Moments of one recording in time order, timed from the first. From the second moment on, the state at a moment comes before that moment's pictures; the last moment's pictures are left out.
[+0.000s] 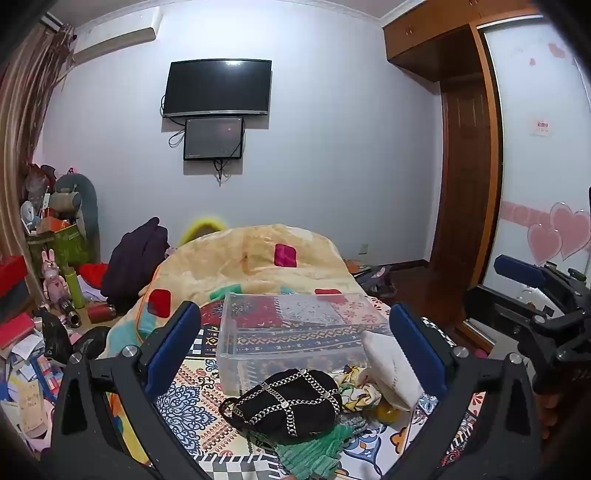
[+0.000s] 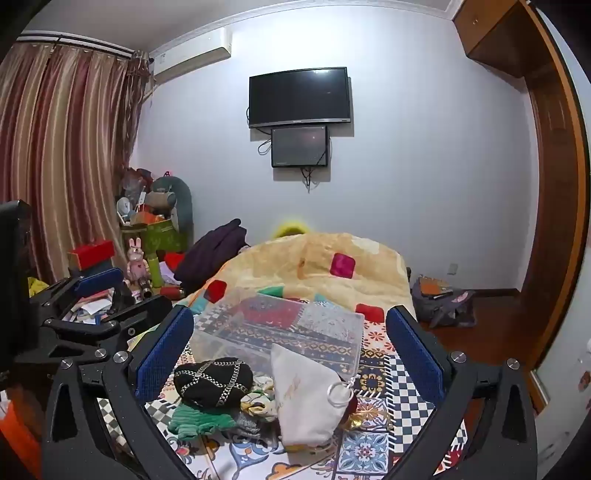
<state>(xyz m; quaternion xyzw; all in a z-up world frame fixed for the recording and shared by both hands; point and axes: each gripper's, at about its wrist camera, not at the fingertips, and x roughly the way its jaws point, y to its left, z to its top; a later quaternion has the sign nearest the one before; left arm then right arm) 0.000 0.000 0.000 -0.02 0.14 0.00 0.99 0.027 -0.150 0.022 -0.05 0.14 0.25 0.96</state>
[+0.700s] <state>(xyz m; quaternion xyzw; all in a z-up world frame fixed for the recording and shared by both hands) -0.001 -0.006 -0.002 -0.02 0.13 0.00 0.99 0.025 -0.151 0.020 -0.04 0.15 0.26 0.95</state>
